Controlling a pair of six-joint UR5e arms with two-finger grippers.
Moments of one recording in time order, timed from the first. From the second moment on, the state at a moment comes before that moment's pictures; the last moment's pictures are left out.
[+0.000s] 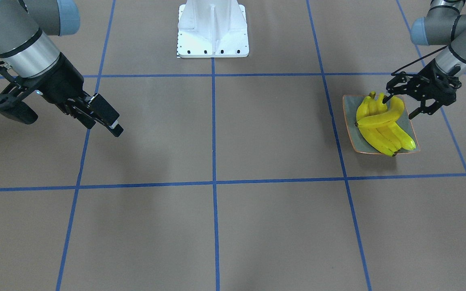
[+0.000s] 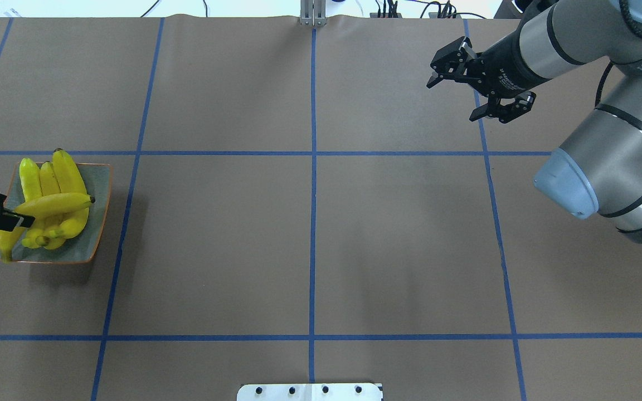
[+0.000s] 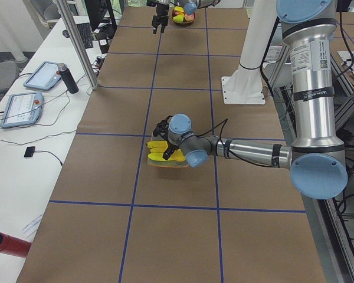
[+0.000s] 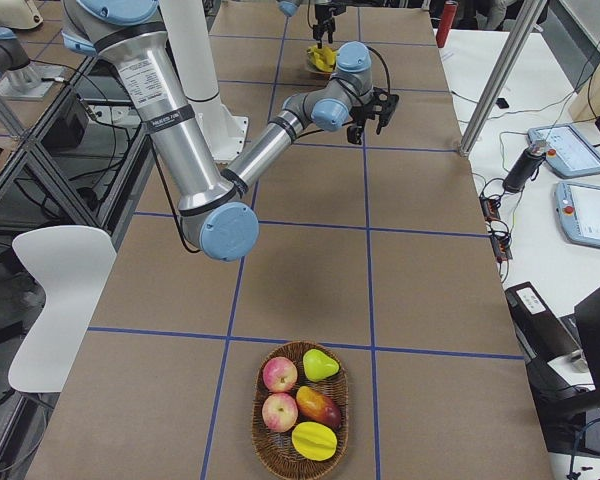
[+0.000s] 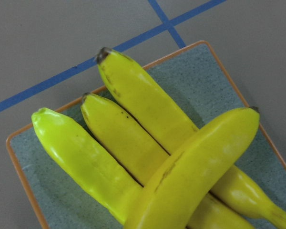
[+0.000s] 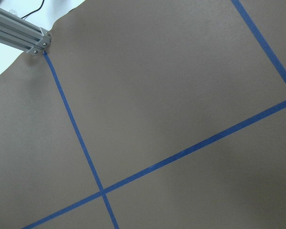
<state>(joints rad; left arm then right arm) -1.00 -1.42 -1.75 -2.42 -2.28 -0.44 0.95 -1.12 1.89 -1.34 2.17 1.54</state>
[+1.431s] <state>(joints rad) -1.39 -1.67 -1.81 -1.57 -2.31 0.16 1.47 -1.46 1.80 -1.75 2.31 0.01</state>
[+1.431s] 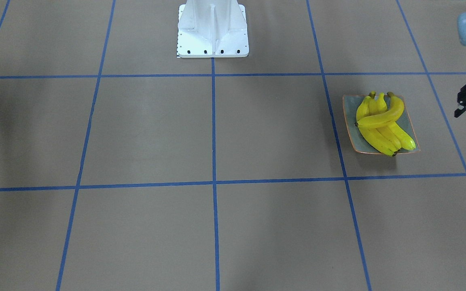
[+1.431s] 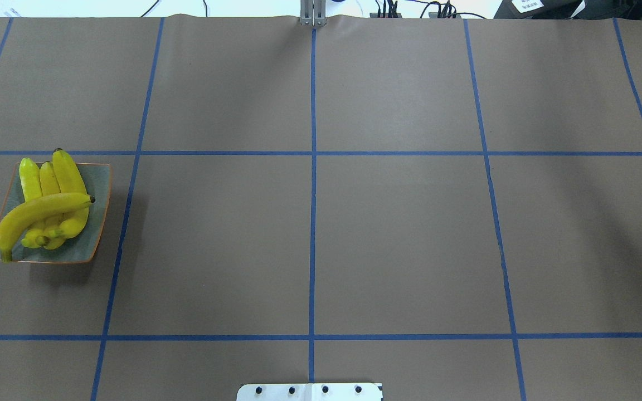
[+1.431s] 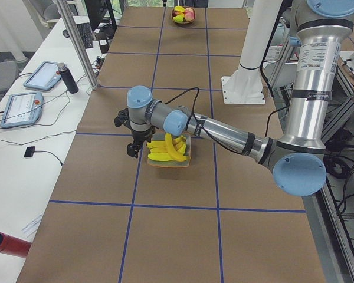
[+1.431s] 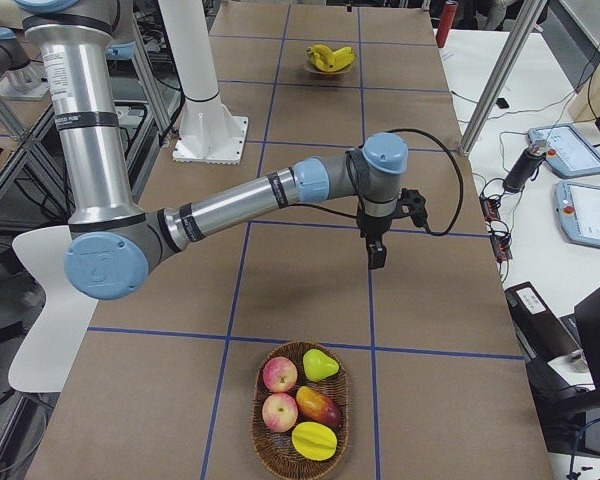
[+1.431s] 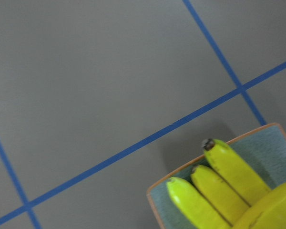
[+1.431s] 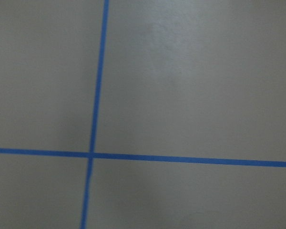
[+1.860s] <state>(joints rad) -1.51 -1.65 -1.75 -1.45 -2.32 0.24 1.59 -1.59 1.73 -1.74 2.35 -0.16</state>
